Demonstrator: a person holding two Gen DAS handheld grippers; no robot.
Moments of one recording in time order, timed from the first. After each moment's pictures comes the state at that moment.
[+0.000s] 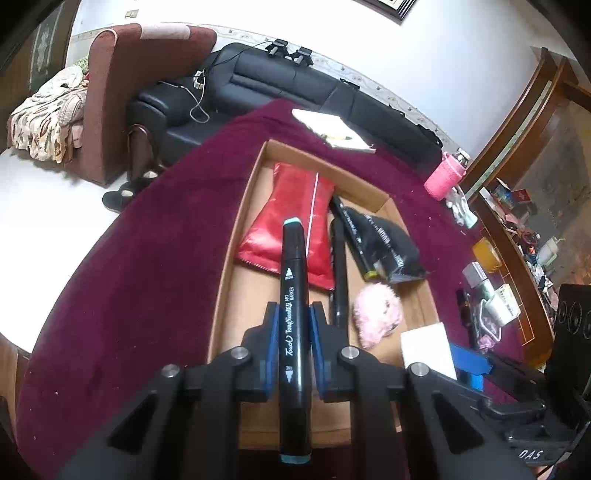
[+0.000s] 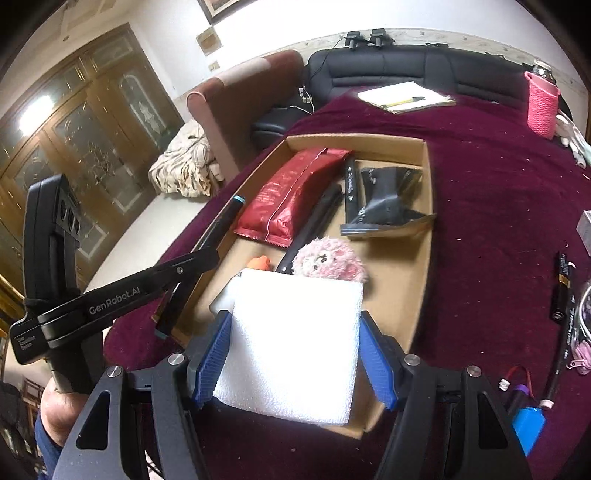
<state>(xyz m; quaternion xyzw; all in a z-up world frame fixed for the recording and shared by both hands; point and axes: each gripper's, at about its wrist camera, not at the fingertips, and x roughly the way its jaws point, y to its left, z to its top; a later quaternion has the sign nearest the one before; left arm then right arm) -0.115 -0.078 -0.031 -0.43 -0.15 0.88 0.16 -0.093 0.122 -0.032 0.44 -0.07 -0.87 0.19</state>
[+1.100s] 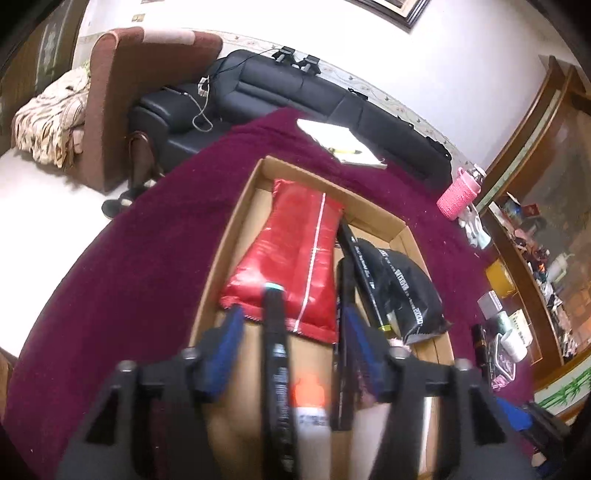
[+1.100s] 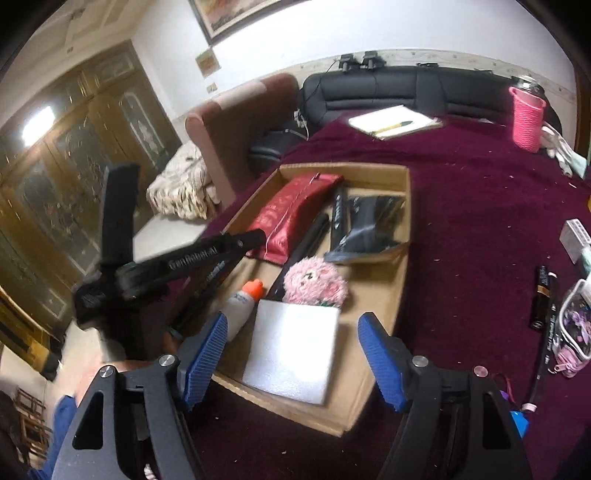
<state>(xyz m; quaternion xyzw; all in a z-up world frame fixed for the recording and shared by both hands) -0.164 -0.054 -0.038 -0.41 -0.15 0.89 0.15 -0.071 0.143 -0.006 0.40 -0.09 -0.89 0.18</state>
